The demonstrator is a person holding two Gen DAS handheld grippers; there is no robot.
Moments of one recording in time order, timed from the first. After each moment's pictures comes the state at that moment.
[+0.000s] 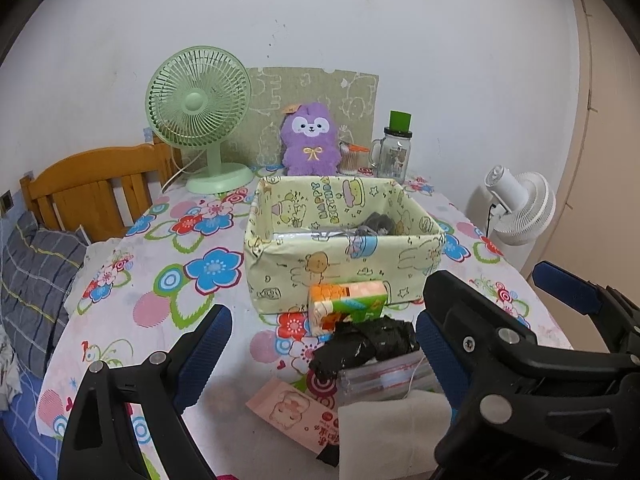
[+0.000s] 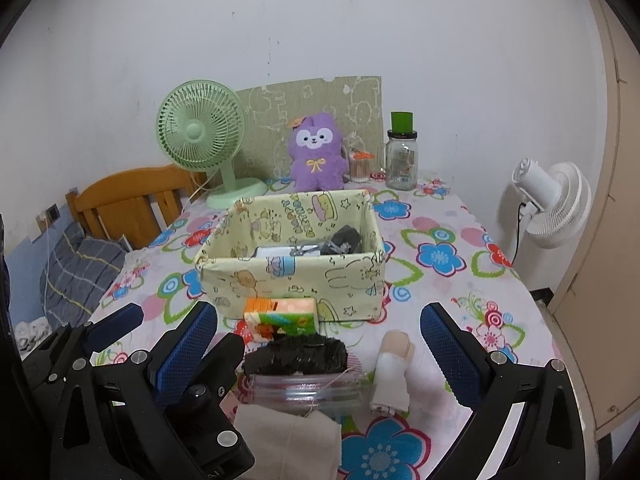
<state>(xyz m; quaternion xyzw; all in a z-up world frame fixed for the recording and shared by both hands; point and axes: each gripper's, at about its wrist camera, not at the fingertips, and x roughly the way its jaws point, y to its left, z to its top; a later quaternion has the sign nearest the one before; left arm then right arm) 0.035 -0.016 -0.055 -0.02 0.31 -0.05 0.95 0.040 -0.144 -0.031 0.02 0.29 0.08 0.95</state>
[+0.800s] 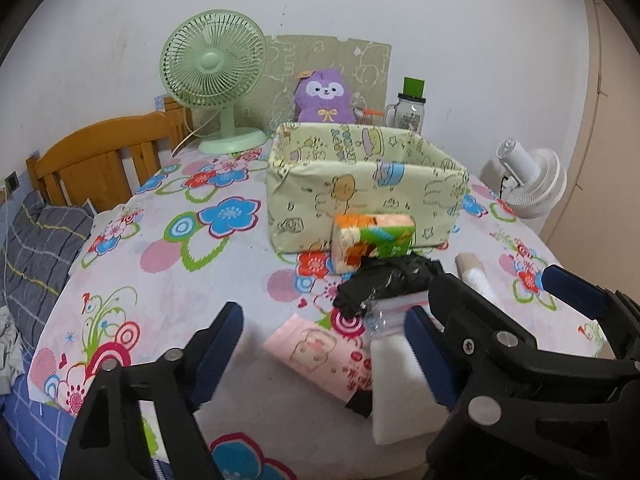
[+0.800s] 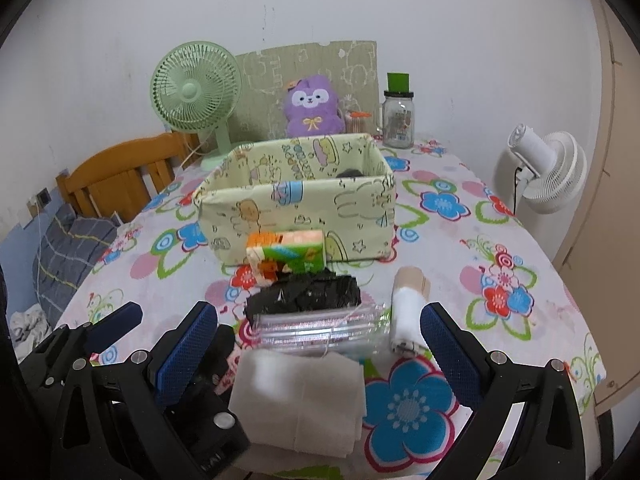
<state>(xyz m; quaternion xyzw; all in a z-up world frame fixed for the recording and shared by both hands) 0.015 -0.003 -0.097 -0.01 0.35 -0.04 0.94 0.020 -0.124 -0.075 0.02 0.34 0.06 0.94</state>
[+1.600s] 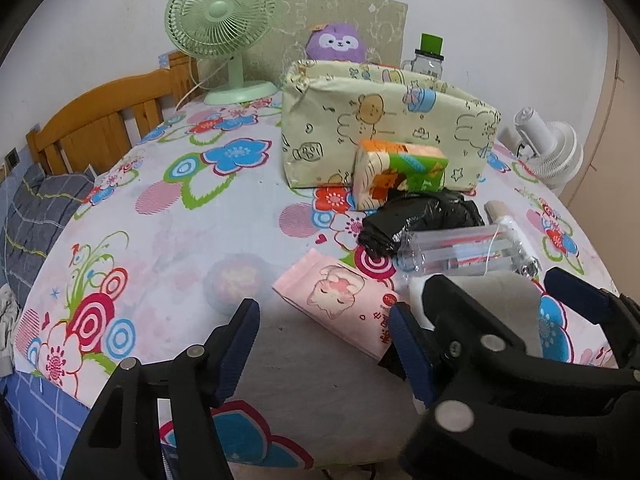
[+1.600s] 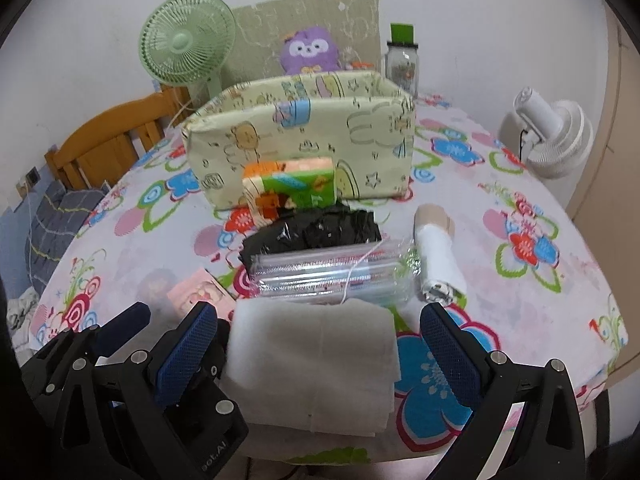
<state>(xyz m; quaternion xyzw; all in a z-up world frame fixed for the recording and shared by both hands) 0.020 0.003 -0.140 -0.02 0.41 -0.02 0.91 0.029 -0.109 -0.119 0.02 0.40 0.05 0.91</state>
